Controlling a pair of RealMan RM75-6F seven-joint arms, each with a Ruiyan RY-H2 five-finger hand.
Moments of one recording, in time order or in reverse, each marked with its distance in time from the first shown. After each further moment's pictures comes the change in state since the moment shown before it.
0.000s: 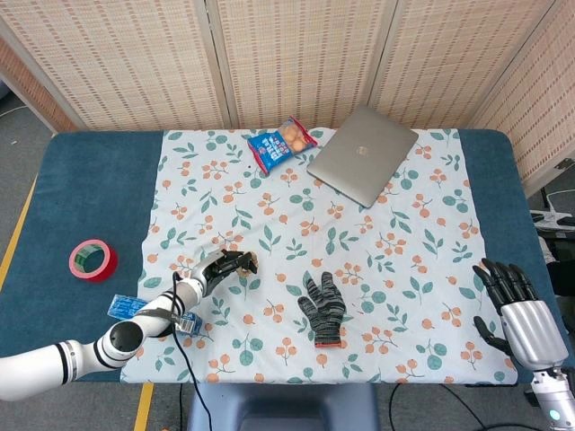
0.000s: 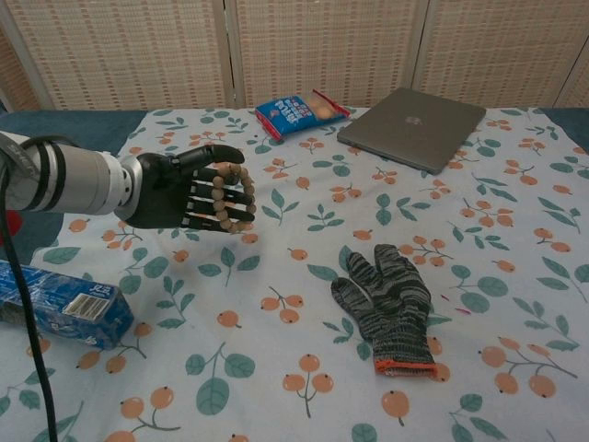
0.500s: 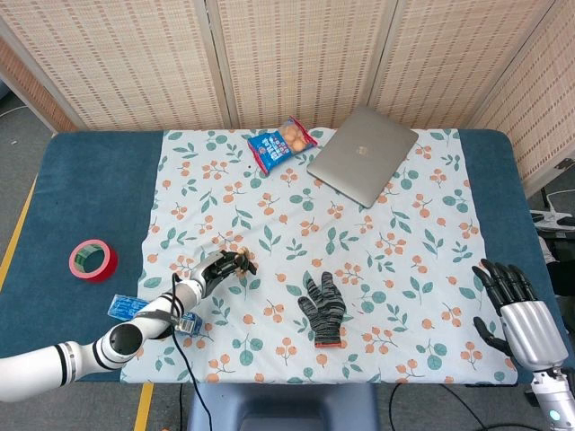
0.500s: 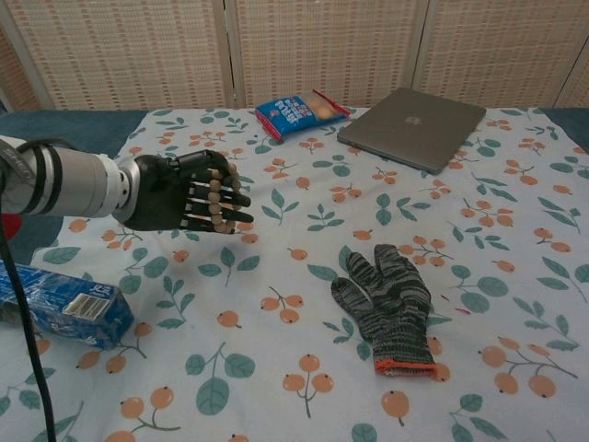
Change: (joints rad) left arm 0.007 0.002 0.013 -0.008 0.051 0.005 -0.046; right arm 0.000 0.002 -0.002 -0.003 -0.001 -0.005 -0.003
